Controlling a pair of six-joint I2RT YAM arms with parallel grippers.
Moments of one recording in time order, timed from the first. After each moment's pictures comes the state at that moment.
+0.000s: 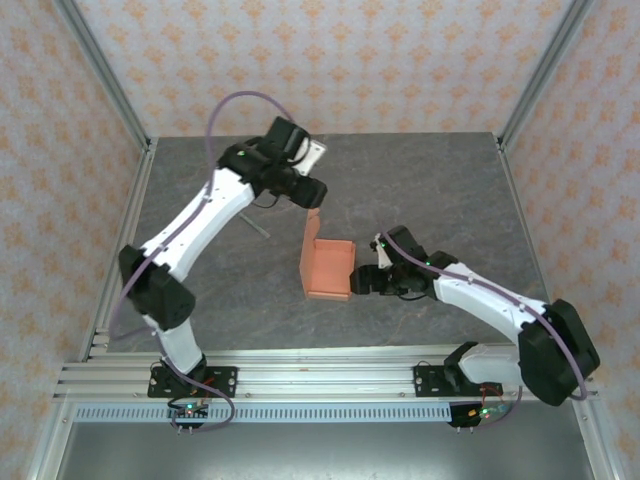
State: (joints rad) left arm -0.50 1.74 1.83 -1.03 0.08 -0.04; right arm 0.62 1.26 0.70 -0.49 -0.30 0.55
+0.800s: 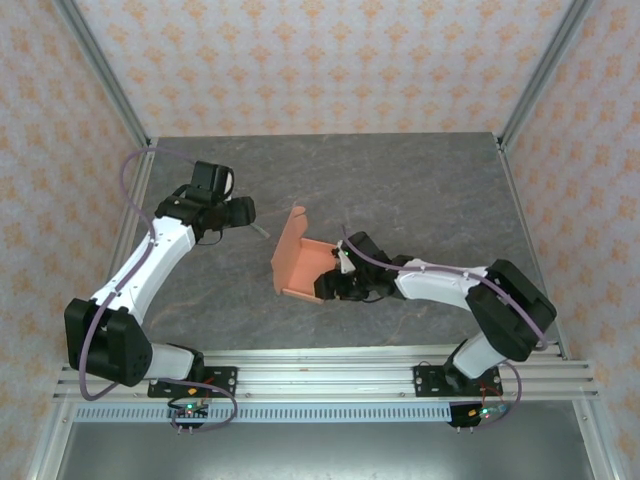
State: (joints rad) left arm -0.19 1.36 1.16 -0.72 -0.03 -0.36; right arm 0.78 1.52 0.76 -0.17 -0.42 0.70
